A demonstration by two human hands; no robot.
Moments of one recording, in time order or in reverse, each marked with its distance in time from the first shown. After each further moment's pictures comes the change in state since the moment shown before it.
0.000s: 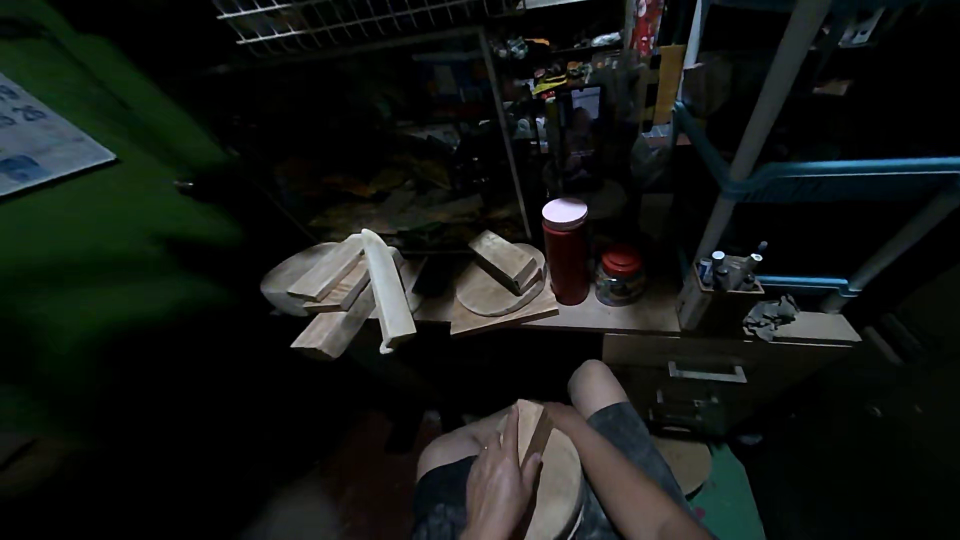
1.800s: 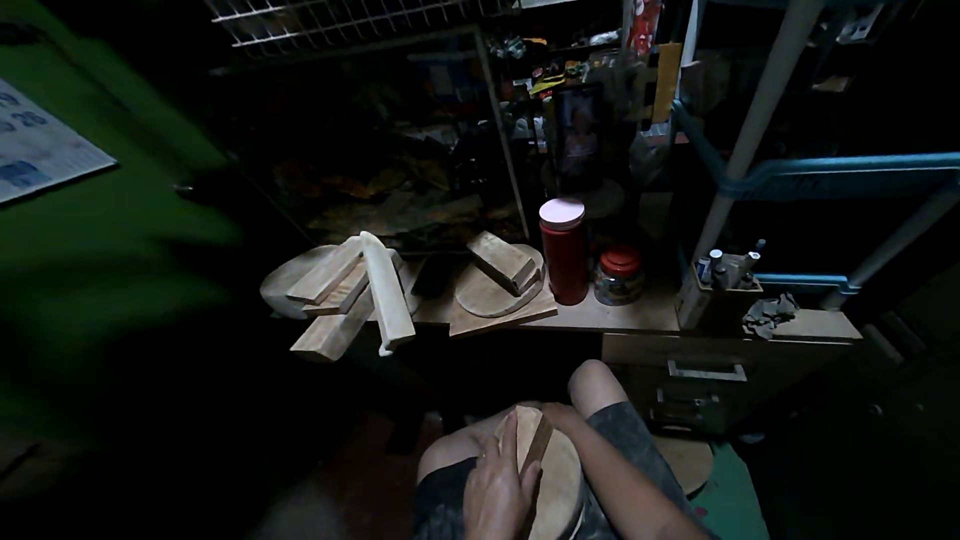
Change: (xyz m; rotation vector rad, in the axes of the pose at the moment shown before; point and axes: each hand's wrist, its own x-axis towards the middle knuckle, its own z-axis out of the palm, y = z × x) left_hand -0.004 0.000 0.003 0.056 -0.001 -0.028; right_hand -0.001 -0.005 -0.005 0.010 -0.044 0.043
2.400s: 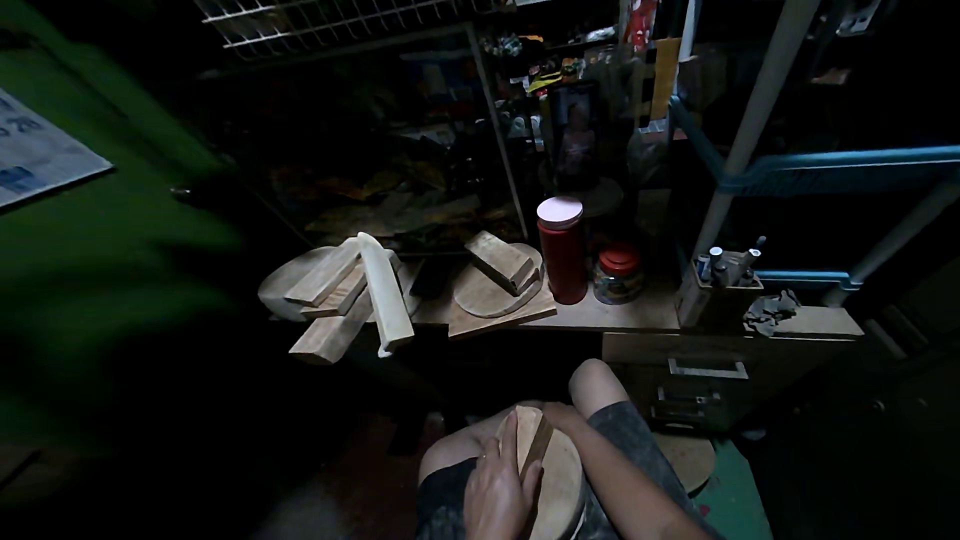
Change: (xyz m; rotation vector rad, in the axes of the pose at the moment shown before) left_hand -0.001 -0.001 0.002 0.000 0.030 0.020; right_hand -0.003 -0.001 -0.001 0.016 0.001 0.018
